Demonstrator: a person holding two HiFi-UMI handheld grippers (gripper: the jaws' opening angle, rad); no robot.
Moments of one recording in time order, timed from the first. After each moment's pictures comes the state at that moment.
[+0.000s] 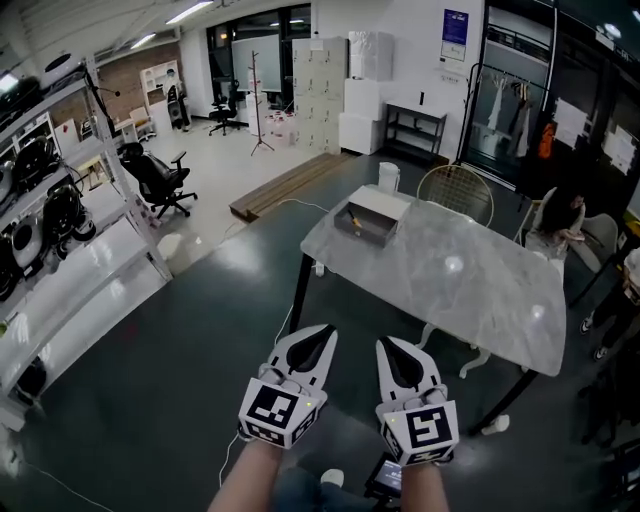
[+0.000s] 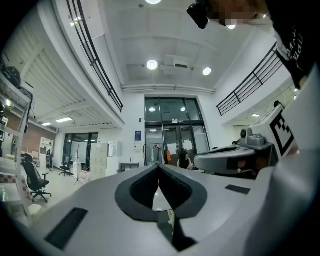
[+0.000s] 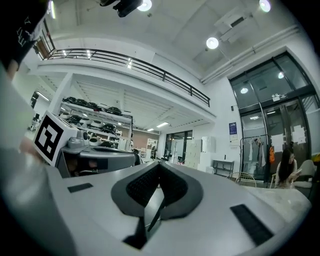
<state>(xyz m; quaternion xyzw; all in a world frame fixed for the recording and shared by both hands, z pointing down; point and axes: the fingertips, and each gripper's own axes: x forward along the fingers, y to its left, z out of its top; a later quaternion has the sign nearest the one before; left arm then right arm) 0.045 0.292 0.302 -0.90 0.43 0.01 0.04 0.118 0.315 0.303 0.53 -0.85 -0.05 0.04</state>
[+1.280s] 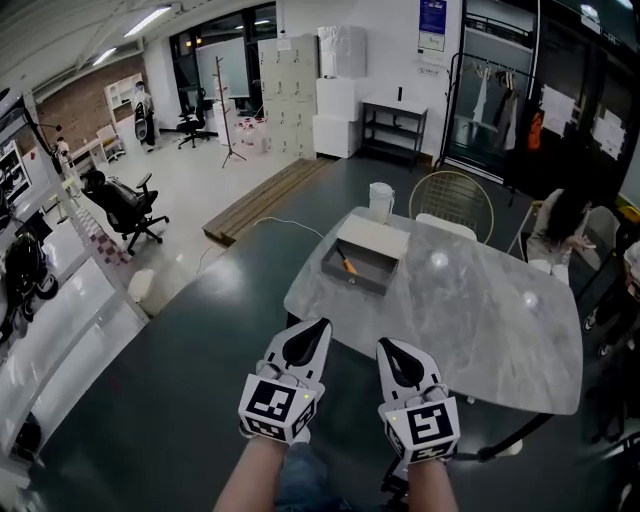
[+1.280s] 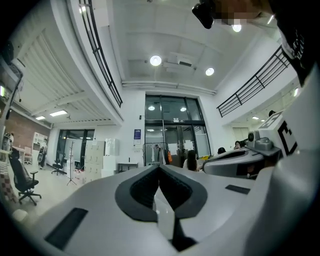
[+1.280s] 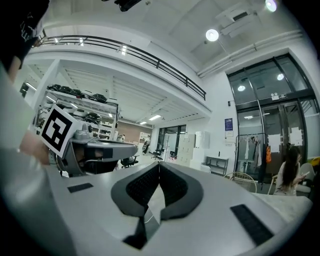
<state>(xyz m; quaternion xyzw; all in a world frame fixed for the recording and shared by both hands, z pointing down) 0.040 0.037 0.317 -0.91 0.41 0.02 0.03 0.122 0.079 0.330 0.56 -0.82 -0.04 0.07</state>
